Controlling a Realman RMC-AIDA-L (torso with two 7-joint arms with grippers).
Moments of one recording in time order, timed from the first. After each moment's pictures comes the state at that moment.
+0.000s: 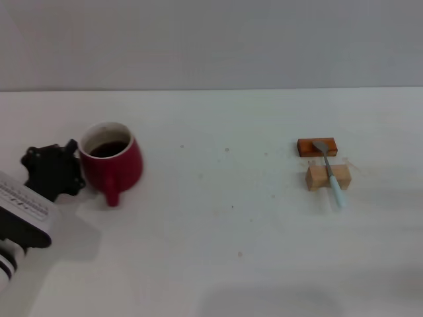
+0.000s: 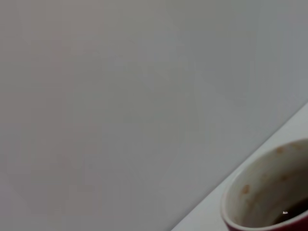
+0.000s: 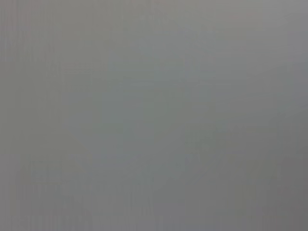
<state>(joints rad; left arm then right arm) -0.42 -2.07 -0.90 -0.17 2.47 0.97 0.46 0.33 2.08 0.92 0.14 -2.04 -1.46 0.17</state>
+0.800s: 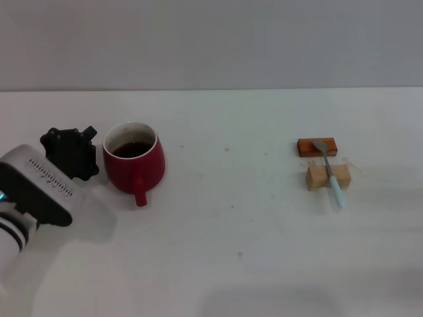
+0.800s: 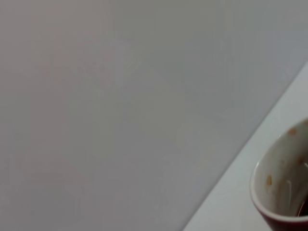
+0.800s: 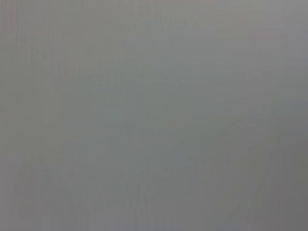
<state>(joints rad) -0.54 -2.06 -0.85 -0.10 2.46 0.90 0.51 0.33 2.08 0.92 0.14 -2.03 -1.46 0.17</state>
